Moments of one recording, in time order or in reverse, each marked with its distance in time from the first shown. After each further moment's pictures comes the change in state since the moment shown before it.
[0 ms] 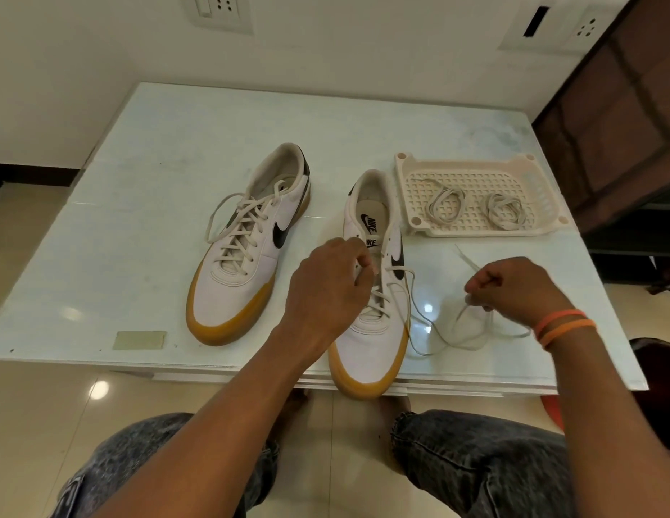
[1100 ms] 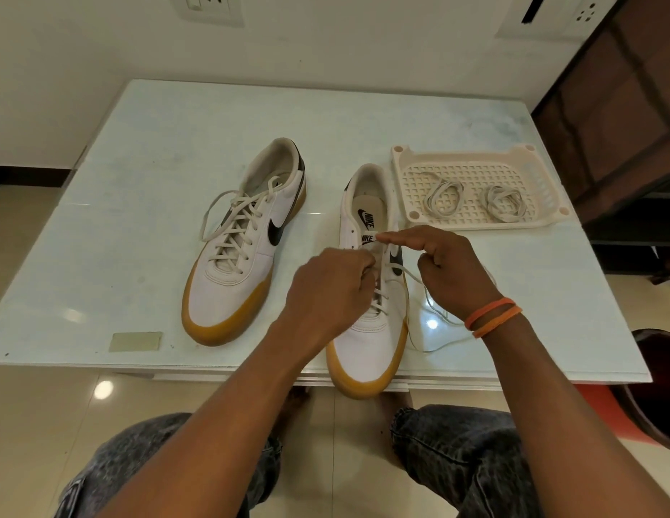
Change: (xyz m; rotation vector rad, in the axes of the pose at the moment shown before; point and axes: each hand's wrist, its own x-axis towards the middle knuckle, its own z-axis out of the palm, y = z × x) left_hand 0.003 -0.001 0.005 0.097 -0.203 0.073; right_hand 0.011 -0.046 0.057 0.146 0.132 -0.601
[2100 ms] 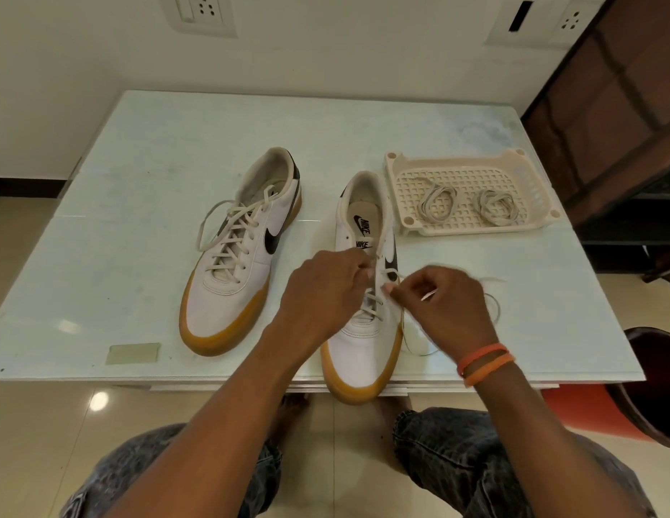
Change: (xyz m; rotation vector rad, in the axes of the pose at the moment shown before) left_hand 0.004 0.000 -0.006 -0.004 0.005 0.005; right_hand -0.038 -0.033 0.009 -0.066 0.189 0.328
